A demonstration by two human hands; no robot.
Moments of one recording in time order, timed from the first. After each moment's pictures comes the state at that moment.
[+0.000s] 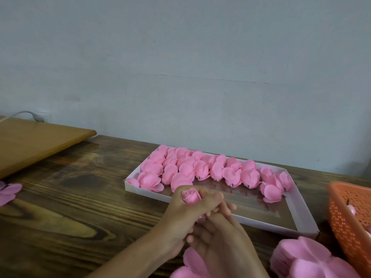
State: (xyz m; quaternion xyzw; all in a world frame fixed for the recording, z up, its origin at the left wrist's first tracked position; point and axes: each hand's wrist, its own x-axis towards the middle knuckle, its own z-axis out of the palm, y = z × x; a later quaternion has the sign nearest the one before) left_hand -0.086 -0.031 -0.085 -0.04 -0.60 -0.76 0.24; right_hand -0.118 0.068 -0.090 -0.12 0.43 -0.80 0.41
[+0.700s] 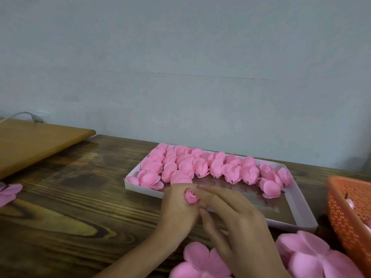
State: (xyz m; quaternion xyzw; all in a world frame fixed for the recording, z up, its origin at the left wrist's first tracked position) left_hand -0.099 -0.050 -0.112 0.17 -0.80 -0.45 0.36; right_hand -0.148 0.105 -0.084 -0.56 0.70 -0.37 -0.26
